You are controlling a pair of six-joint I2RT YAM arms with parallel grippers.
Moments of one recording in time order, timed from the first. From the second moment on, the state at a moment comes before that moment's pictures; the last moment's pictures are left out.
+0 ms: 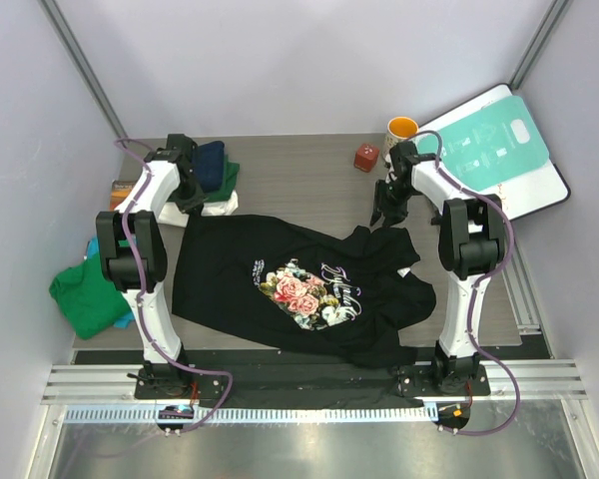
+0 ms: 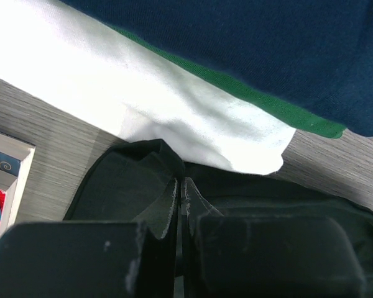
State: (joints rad) left arm -0.02 2.01 1.68 -0.89 -0.11 -0.49; right arm 0.15 2.11 1.68 -0.86 -0.20 0.30
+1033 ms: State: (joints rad) left arm -0.02 2.01 1.68 -0.89 -0.08 -0.49; right arm 0.15 1.89 1.45 -0.92 -0.27 0.27
